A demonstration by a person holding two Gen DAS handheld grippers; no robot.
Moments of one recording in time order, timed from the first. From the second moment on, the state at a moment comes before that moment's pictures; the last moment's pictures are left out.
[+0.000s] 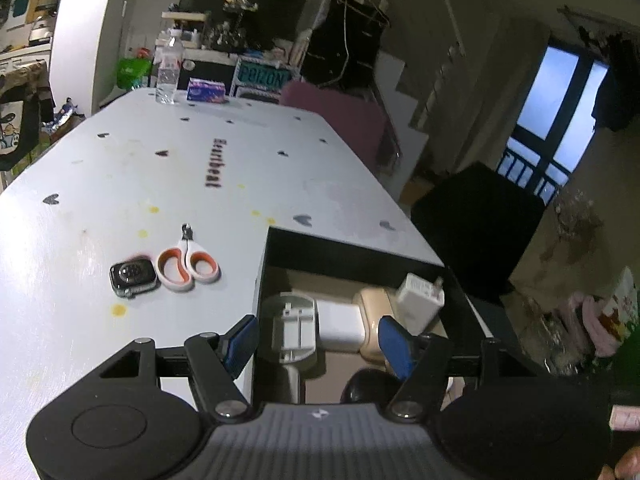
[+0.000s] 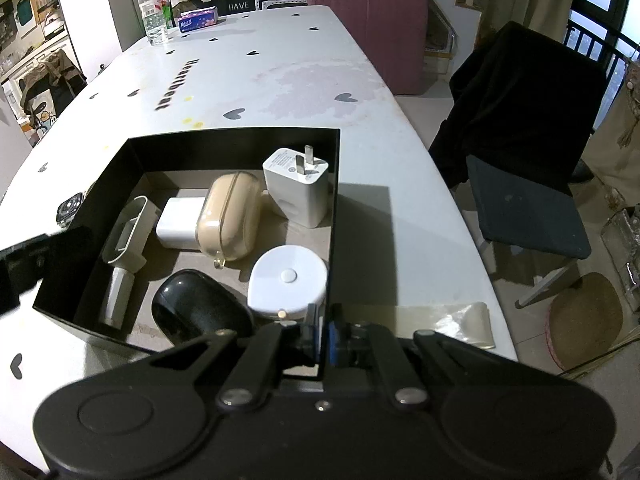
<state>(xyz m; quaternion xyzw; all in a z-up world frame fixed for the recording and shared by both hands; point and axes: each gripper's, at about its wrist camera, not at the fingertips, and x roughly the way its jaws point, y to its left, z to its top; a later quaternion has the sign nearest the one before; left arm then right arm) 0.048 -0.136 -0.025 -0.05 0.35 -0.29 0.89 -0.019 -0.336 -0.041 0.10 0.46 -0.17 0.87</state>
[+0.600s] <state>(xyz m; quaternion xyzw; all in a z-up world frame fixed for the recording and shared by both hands) 0.022 -0.132 -0.013 0.01 0.34 -0.30 0.89 -0.019 -0.336 -0.042 0.10 0.46 -0.17 0.87</state>
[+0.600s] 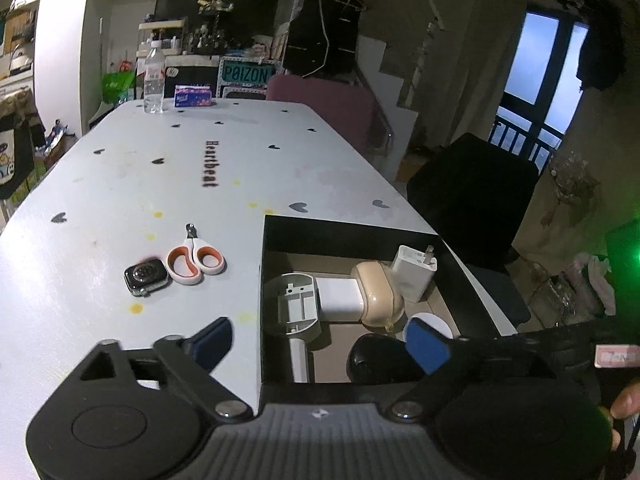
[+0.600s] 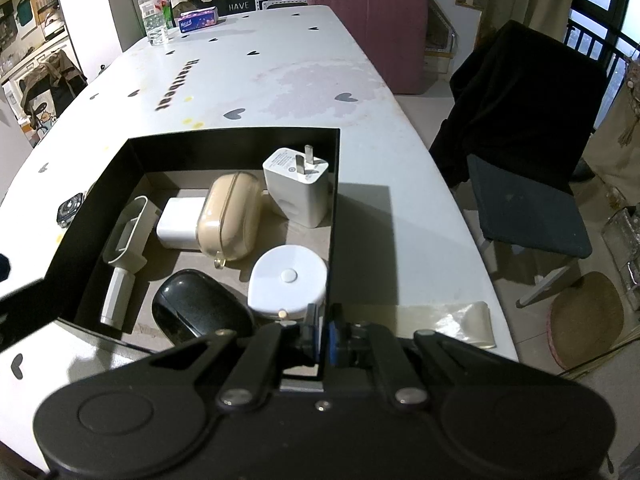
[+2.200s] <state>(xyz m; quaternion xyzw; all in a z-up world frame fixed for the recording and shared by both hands) 0.143 -0.078 -0.085 0.03 0.36 -0.16 0.92 -0.020 -0.337 -0.041 0.10 0.46 -0.17 0.87</state>
